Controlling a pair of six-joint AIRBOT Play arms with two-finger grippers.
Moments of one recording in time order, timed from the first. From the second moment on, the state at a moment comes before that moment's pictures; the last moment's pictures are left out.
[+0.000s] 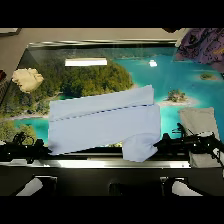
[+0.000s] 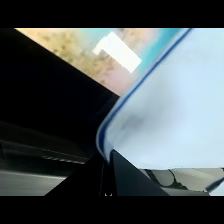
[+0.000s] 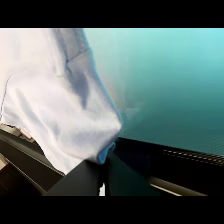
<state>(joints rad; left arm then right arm) 0.71 -1.11 0.43 1.05 -1.25 -1.37 -0.51 -1.33 0.49 -0.80 1.26 1.12</state>
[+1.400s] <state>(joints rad) 0.48 -0.90 0.73 1.27 -1.25 -1.66 -0.50 -0.68 0.63 -0.82 1.48 1.30</state>
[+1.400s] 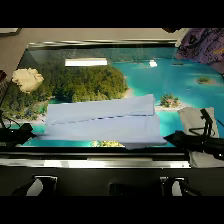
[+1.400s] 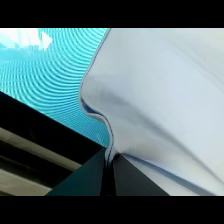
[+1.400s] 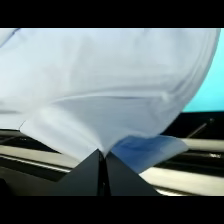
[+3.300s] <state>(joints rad) 0.26 -1.53 1.36 1.38 -1.06 -1.81 -0.22 -1.75 1.61 -0.98 1.21 1.48</state>
